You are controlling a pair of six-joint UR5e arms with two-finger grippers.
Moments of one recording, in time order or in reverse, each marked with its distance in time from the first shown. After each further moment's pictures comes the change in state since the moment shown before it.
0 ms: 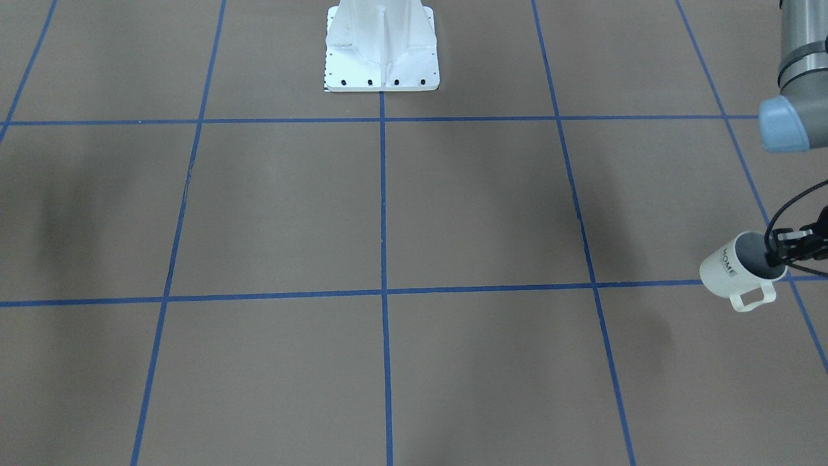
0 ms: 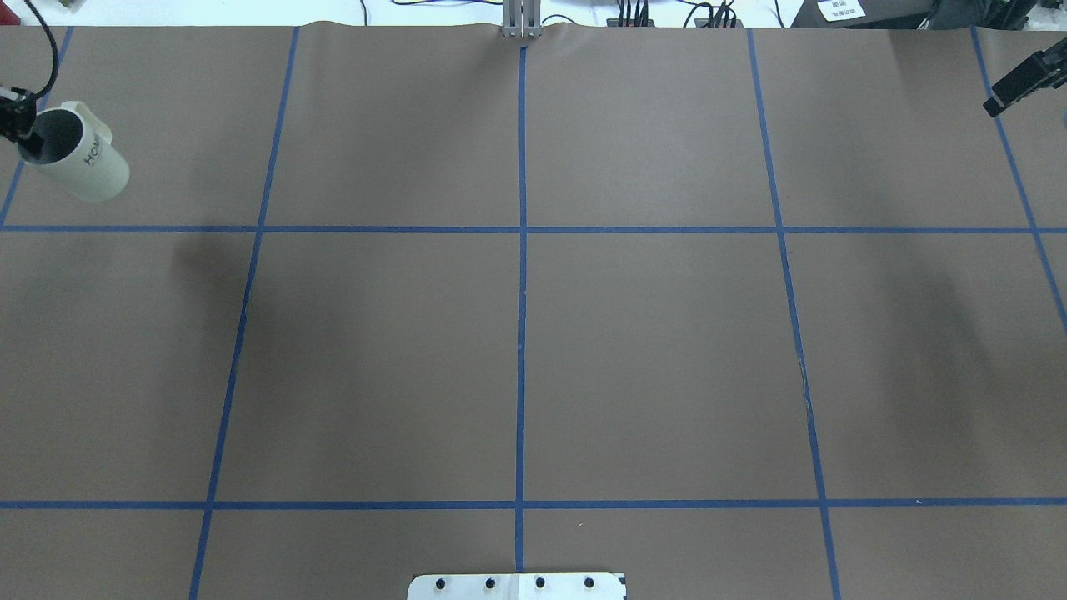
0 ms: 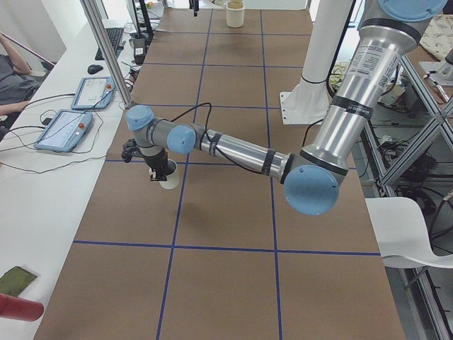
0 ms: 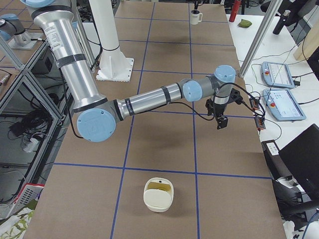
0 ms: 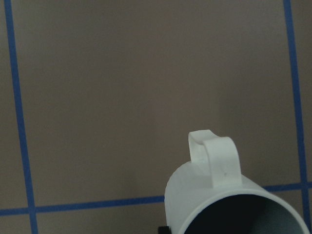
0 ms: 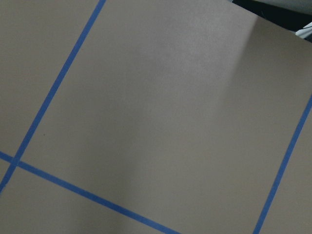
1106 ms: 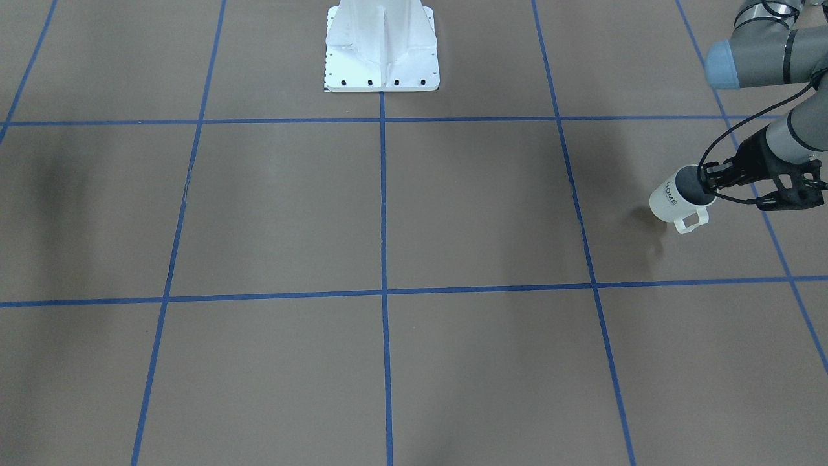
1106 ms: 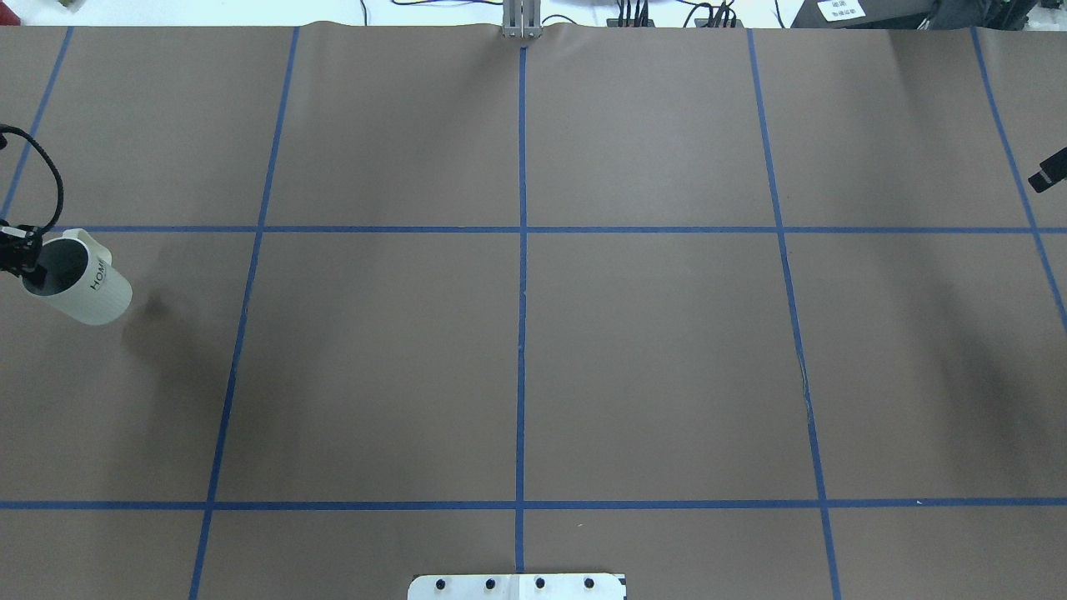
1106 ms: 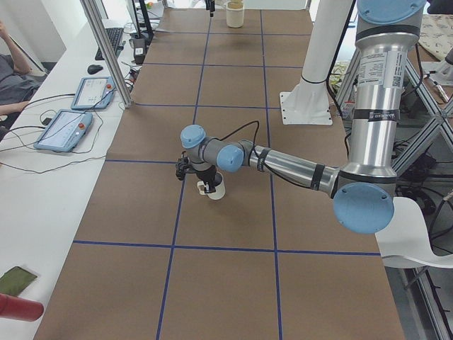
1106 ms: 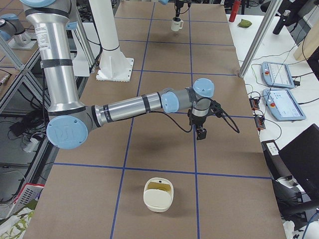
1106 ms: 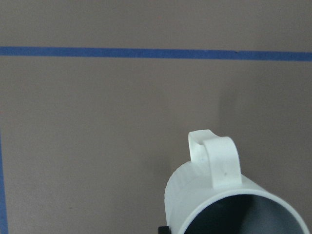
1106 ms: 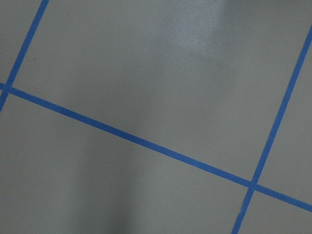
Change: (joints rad) left arm 0.199 0.268 -0.203 -0.070 0.005 -0.238; right arm -0.001 -0.192 0.123 0.012 0.020 0.016
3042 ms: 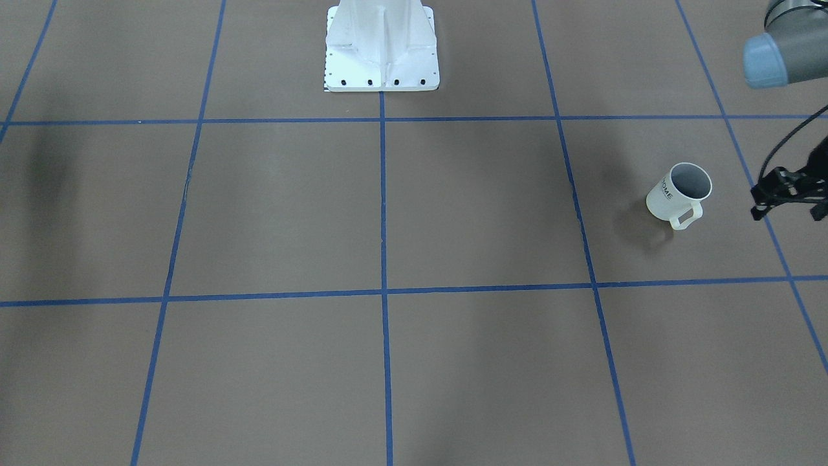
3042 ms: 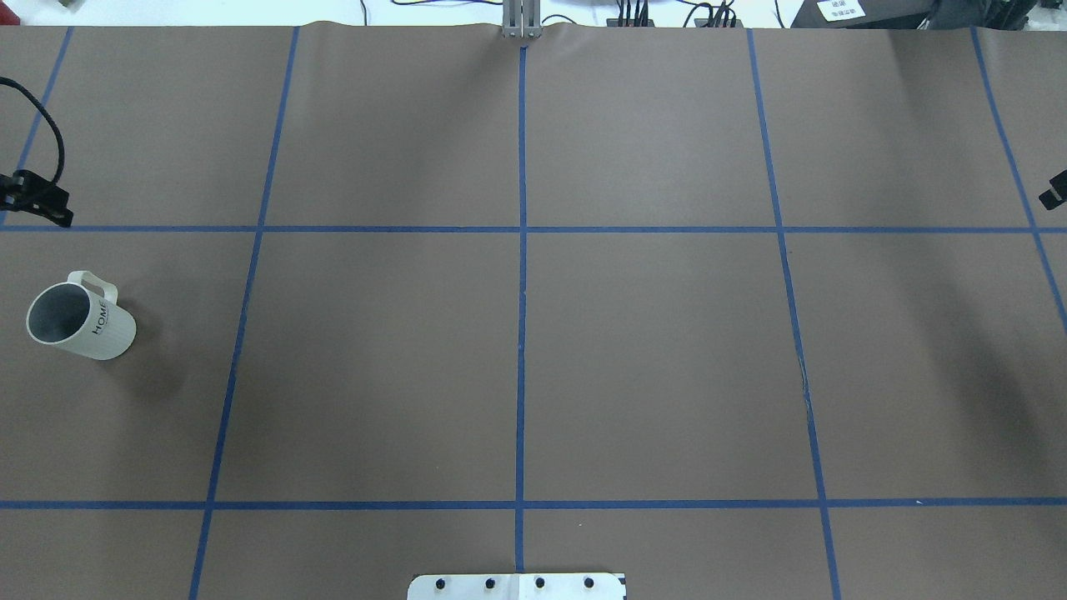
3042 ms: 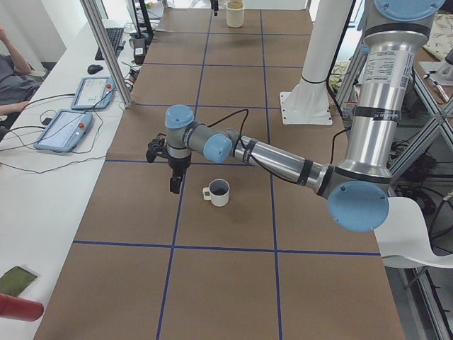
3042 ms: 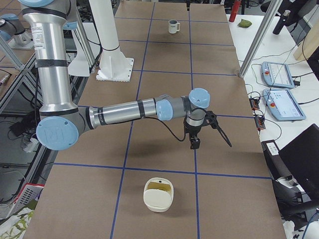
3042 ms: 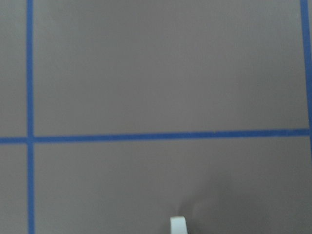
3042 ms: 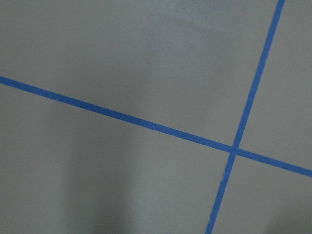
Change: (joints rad) left arm -0.215 -0.112 0.038 -0.063 0.147 0.215; right arm 0.045 -0.076 -0.010 -0.001 -0.004 0.011
